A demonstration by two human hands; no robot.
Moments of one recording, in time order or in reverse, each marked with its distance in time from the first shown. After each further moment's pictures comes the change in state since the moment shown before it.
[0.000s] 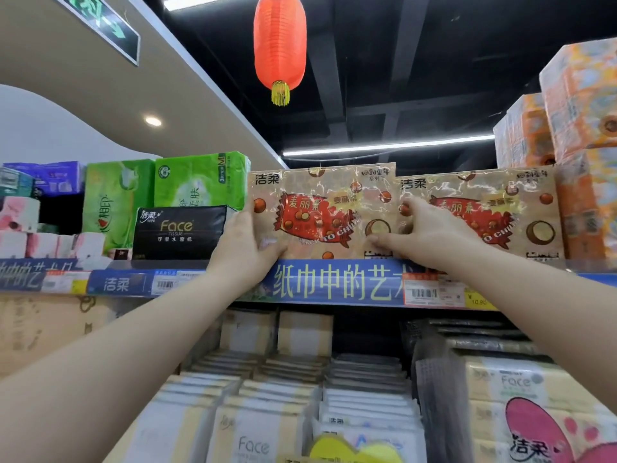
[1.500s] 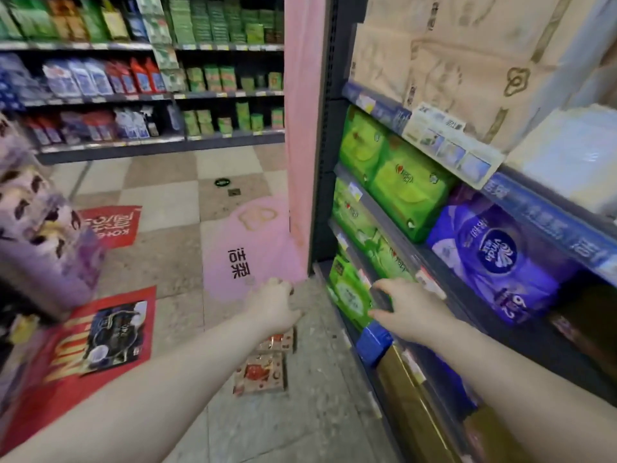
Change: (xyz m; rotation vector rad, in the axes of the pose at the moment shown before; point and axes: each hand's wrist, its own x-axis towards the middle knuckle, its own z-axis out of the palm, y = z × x) left_hand -0.535 -0.165 -0.198 0.738 -0.573 -1.329; right_hand -0.389 -0.198 0.300 0.125 -1.201 -0.947
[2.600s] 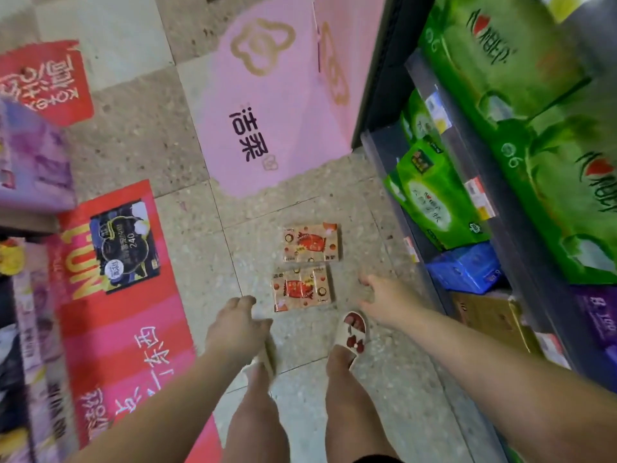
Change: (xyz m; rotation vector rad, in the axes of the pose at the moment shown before) left_hand 0.219 -0.246 0.165 -0.096 -0.449 -0.482; right_hand 0.354 -0.071 0.268 0.206 -0.639 0.155
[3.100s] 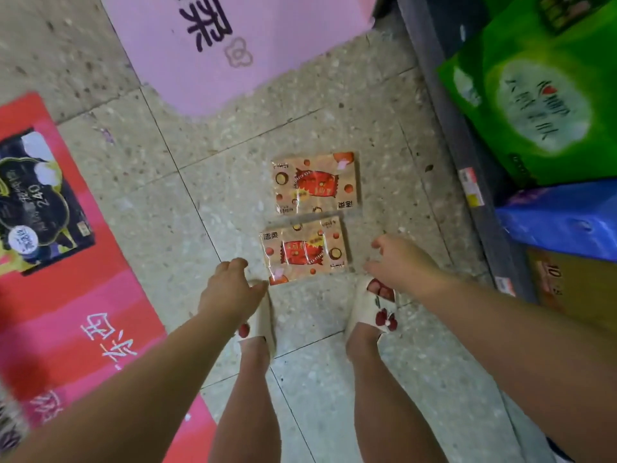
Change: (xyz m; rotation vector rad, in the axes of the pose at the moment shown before) left_hand 0.240 -0.064 0.127 0.023 -0.198 -0.094; right_hand 0.235 0.013 0.135 0.129 -0.132 0.199
